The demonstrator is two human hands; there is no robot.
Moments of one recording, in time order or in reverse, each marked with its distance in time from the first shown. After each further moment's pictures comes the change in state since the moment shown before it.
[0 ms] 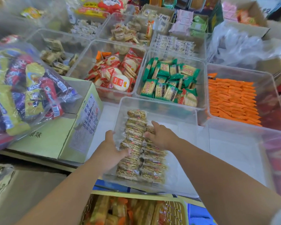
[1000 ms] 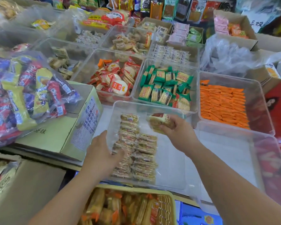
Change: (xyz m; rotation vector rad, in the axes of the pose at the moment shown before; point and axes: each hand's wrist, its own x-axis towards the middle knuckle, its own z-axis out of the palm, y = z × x) left_hand -0.076 0.028 -0.004 0.023 0.276 0.076; right_hand -0.110 0.004 -0.068 0.411 0.465 -0.095
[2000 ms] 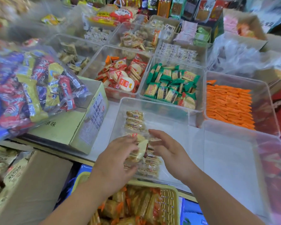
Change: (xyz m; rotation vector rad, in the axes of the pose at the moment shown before) left_hand -0.054 0.012 -0.006 0.024 0.172 0.667; right_hand -0.078 -0.029 0.029 0.393 -0.327 -0.017
